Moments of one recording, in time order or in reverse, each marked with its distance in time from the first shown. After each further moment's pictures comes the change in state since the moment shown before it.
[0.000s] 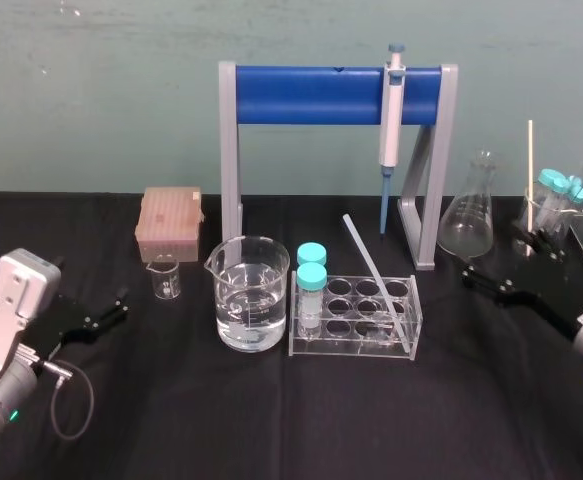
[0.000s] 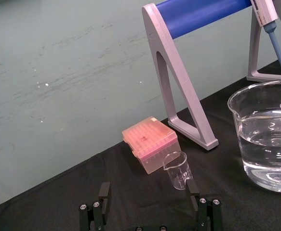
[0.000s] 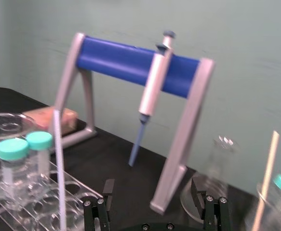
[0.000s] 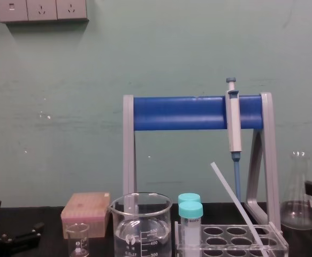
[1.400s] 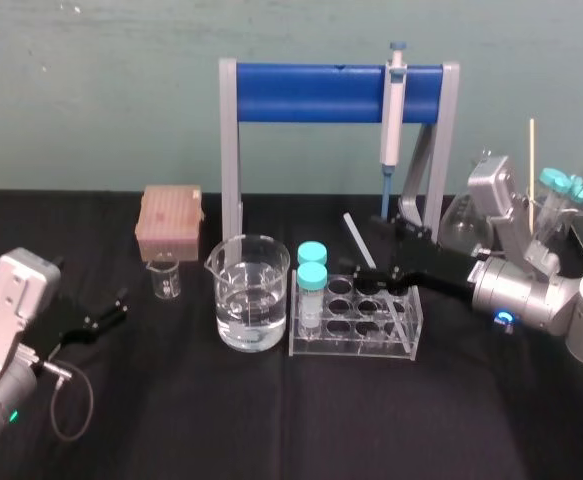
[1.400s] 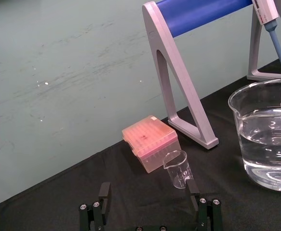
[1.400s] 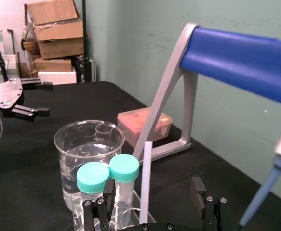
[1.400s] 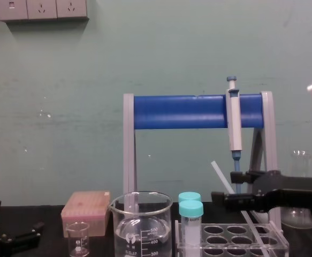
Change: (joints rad) left arm 0.000 0.000 0.000 0.000 0.000 0.000 0.000; right arm 0.412 -0.251 -0.141 0.510 -0.041 -0.018 0.530
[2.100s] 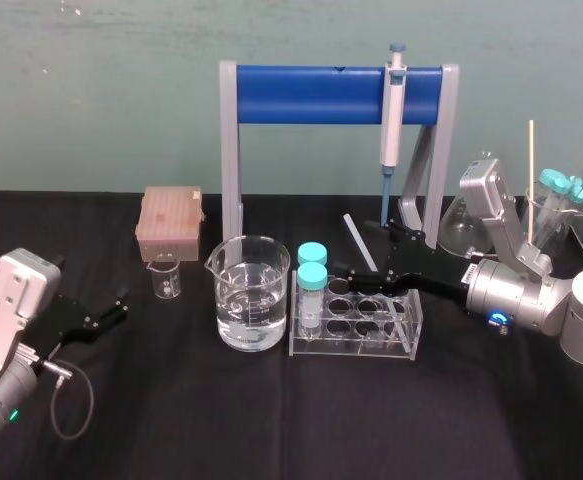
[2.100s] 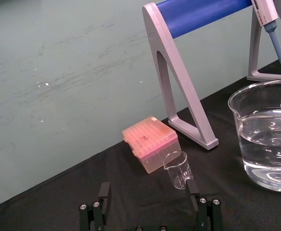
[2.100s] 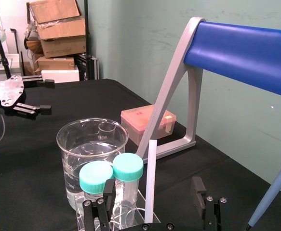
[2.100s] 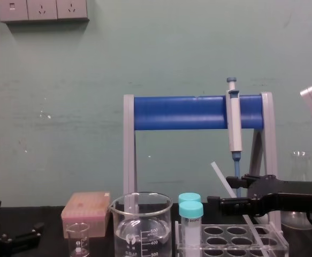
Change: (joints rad) left arm 0.000 0.000 0.000 0.000 0.000 0.000 0.000; right arm 0.015 -0.018 -0.007 0.035 -0.003 0.005 0.013
